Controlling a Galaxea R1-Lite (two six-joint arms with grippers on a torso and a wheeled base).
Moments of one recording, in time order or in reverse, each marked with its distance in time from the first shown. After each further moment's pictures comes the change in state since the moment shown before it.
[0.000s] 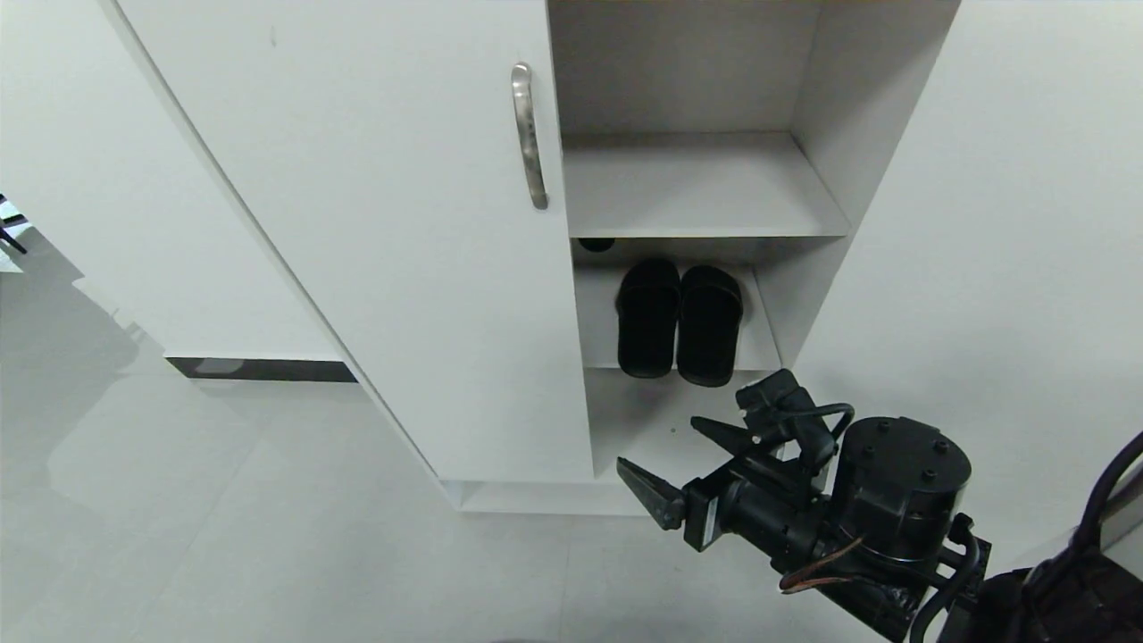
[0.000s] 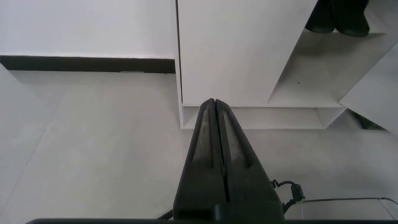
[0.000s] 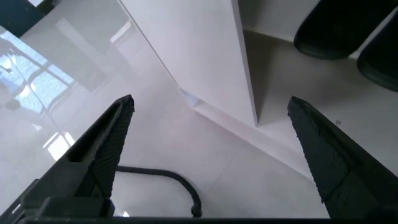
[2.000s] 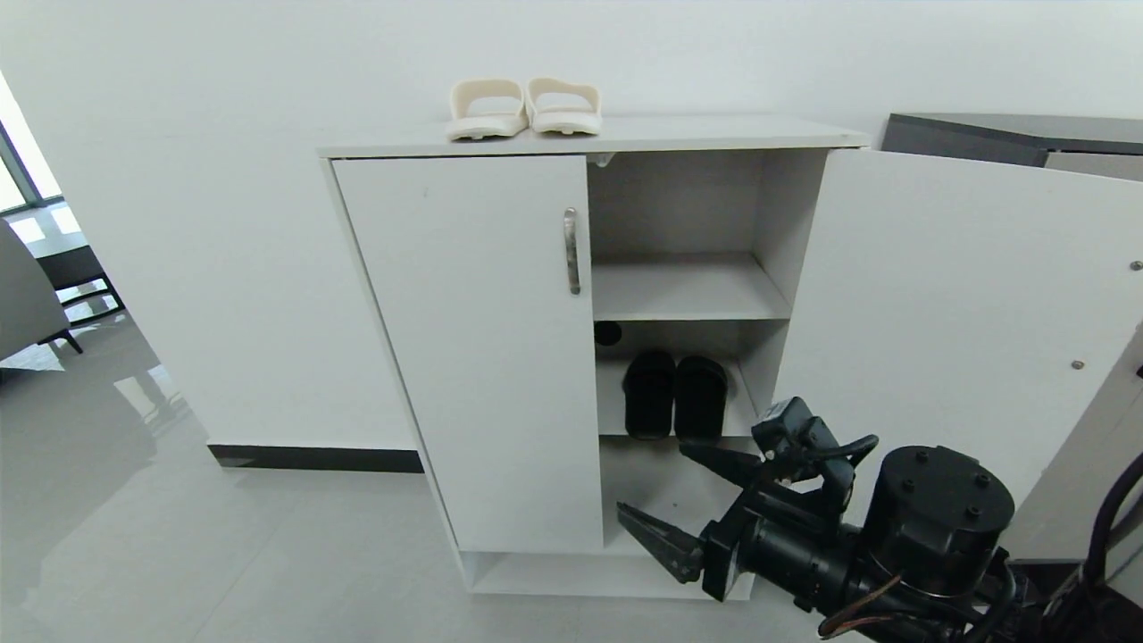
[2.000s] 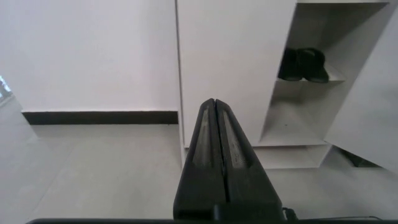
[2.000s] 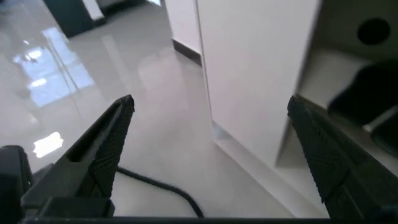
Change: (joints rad) left arm 0.001 0.000 0.000 0.001 -0.010 0.005; right arm -0.001 0.004 0.118 -0.150 0.193 -0.003
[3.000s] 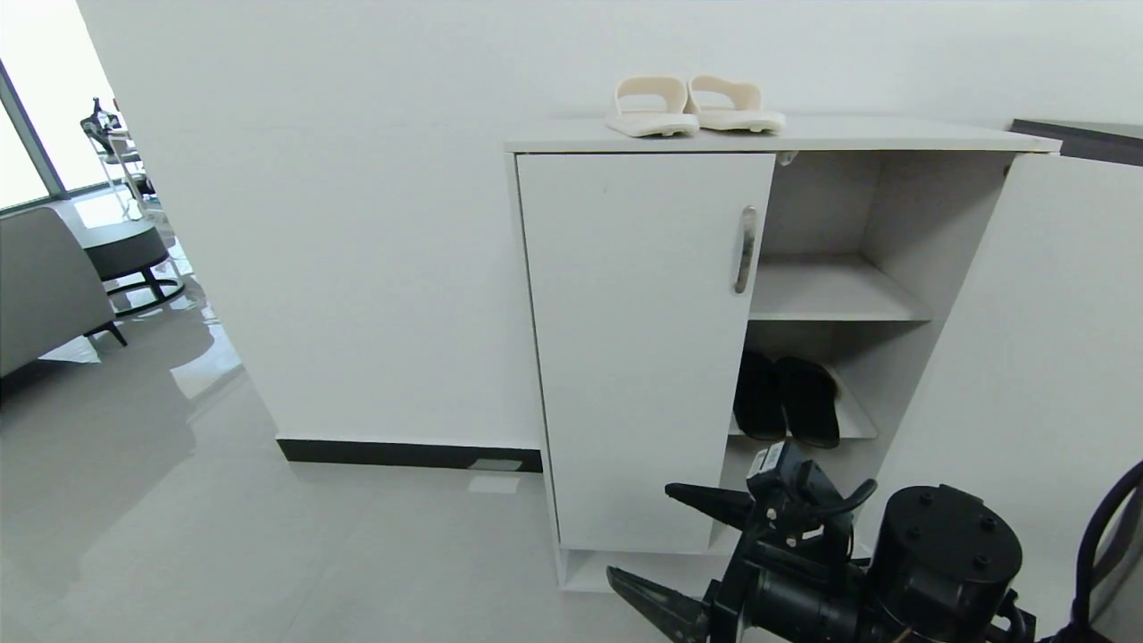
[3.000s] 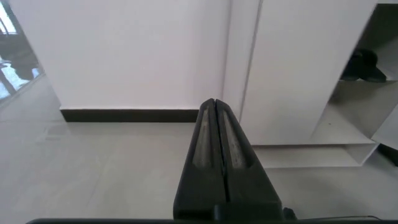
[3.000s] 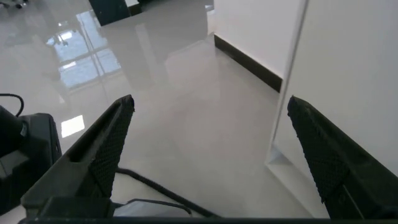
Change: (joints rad) left arm -0.001 0.000 0.000 0.000 0.000 0.000; right arm 0.017 0.032 0.085 -0.079 0.077 -0.006
